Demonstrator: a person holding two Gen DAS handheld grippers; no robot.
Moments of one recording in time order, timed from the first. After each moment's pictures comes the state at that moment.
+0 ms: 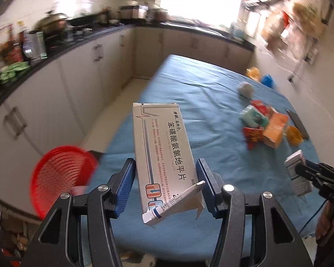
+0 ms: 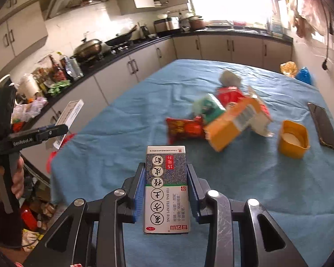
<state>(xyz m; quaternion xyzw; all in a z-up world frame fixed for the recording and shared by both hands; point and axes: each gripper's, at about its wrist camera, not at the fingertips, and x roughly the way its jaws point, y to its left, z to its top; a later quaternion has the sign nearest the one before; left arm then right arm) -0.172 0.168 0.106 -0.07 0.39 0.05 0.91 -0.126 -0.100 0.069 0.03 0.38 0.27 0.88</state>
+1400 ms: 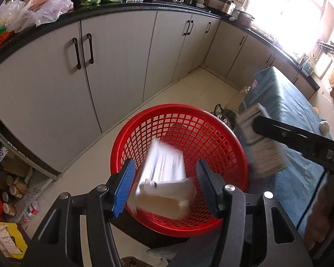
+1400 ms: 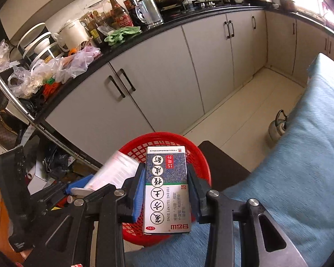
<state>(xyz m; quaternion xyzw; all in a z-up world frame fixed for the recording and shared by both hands) -0.228 0.385 0.003 -0.21 0.42 0.20 0.86 -0.083 0.297 0.017 -0.04 0.45 0.45 0.77</state>
